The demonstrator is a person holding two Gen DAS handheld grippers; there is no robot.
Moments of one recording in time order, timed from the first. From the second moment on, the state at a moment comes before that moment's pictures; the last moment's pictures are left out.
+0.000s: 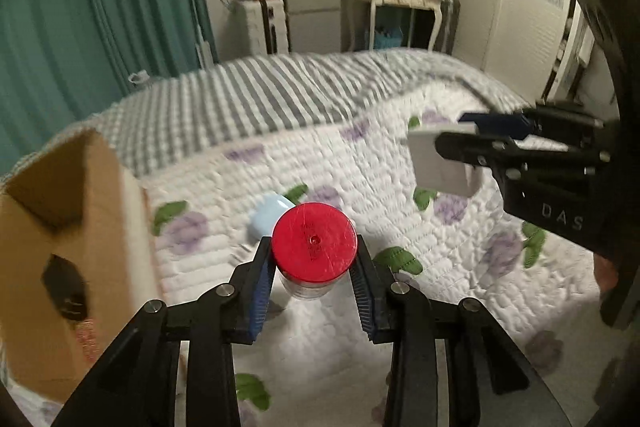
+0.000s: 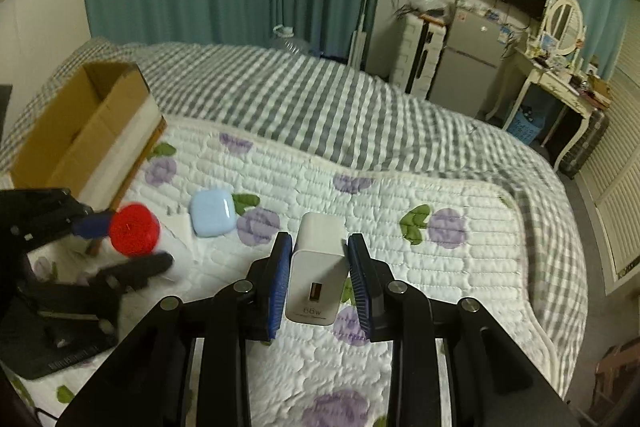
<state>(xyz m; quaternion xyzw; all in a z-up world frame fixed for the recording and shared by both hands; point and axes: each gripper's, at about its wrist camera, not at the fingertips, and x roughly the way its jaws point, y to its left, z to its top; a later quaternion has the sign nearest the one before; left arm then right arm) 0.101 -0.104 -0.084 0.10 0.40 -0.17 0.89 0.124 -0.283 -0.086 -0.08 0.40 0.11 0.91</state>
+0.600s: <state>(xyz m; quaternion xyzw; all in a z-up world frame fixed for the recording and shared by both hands) 0.060 0.059 0.031 0.01 0.31 -0.08 0.95 0.055 -0.157 0.044 -0.10 0.30 0.19 0.93</state>
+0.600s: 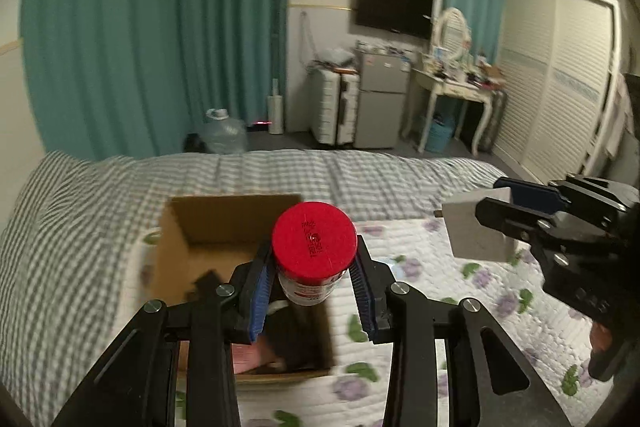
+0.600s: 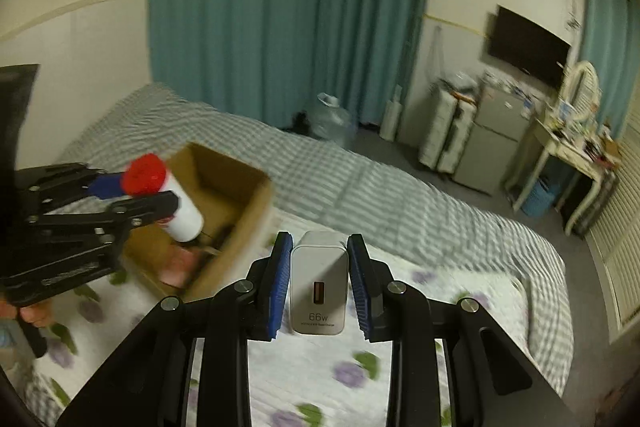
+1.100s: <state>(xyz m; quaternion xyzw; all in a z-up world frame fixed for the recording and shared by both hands) 0.108 0.138 -0.051 -0.03 0.36 -0.04 0.93 0.120 -0.009 -0.010 -0.13 0.32 0.26 0.90</state>
